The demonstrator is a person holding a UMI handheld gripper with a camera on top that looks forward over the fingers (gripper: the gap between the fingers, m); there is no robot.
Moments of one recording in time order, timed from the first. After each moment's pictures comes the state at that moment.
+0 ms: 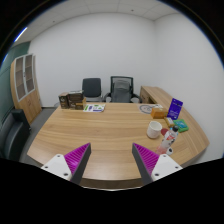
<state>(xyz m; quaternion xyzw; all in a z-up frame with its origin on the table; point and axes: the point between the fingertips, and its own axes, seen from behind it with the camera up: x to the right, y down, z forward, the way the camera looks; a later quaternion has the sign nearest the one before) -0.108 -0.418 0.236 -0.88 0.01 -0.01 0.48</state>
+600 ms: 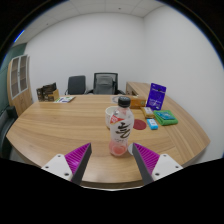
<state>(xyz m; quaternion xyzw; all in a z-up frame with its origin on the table) 0.156 -0.390 0.100 -0.87 0.01 -0.02 0.50</state>
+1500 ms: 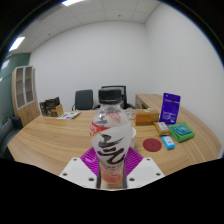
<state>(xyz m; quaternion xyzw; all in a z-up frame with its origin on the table) 0.145 -0.277 0.105 -0.82 -0.01 0.04 0.56</state>
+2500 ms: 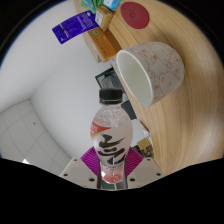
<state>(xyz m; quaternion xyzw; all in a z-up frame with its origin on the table) 0.047 -0.131 0.181 -0.46 0.53 0.68 0.25</state>
